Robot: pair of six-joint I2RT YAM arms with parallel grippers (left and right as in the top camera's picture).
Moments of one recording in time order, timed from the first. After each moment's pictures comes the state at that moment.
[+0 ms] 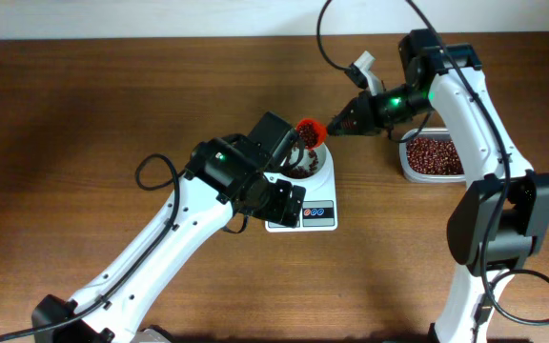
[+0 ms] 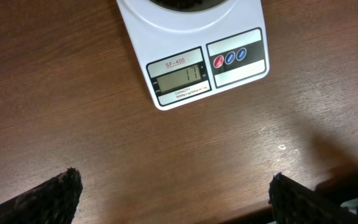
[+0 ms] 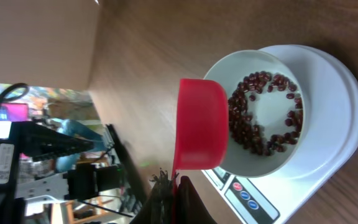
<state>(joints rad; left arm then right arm) -0.63 1.55 1.46 -1.24 0.03 -0.34 0.12 2.10 1.92 -1.32 -0.96 -0.27</state>
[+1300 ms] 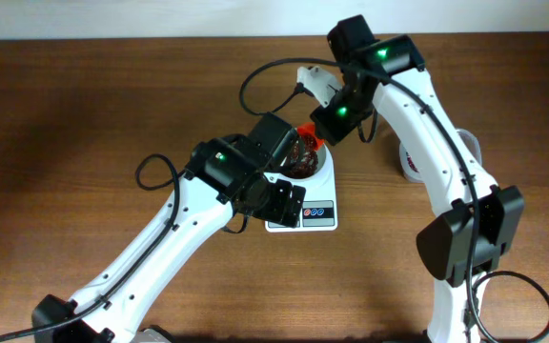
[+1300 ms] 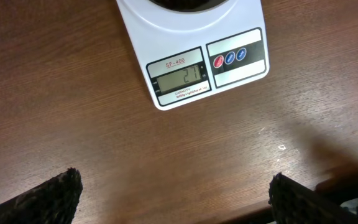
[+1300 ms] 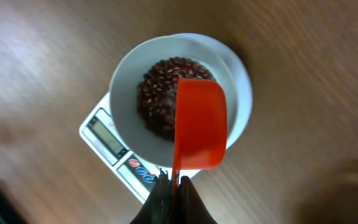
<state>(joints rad) -0.63 1.55 1.46 -1.24 0.03 -0.34 0.38 2.10 2.12 -1.37 -0.28 -0.38</state>
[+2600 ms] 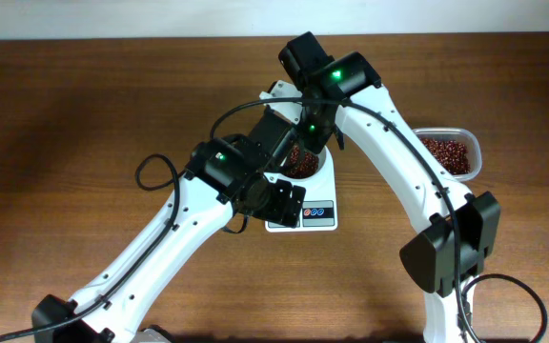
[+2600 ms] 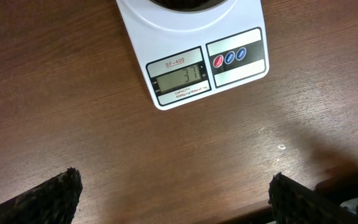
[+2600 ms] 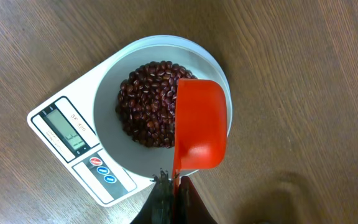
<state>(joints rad) -0.63 1.55 1.46 -1.24 0.03 -0.34 0.54 2.10 2.12 -1.33 -0.01 -0.49</state>
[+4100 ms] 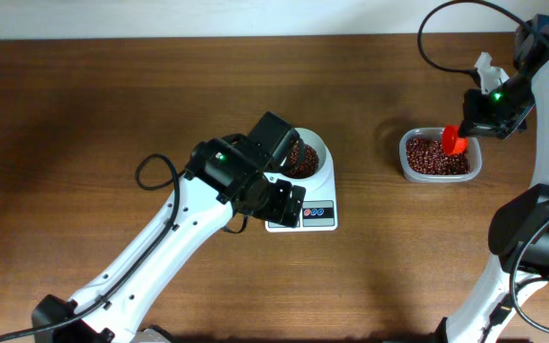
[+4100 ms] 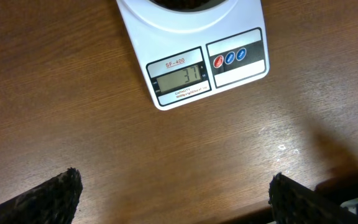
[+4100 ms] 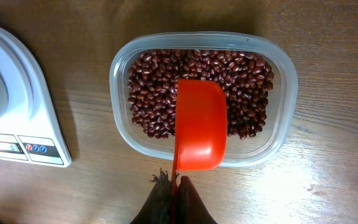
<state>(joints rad) -0.63 1.55 1.46 -1.24 0.03 -0.34 -0.24 2.10 2.12 -1.57 -0.22 -0.21</state>
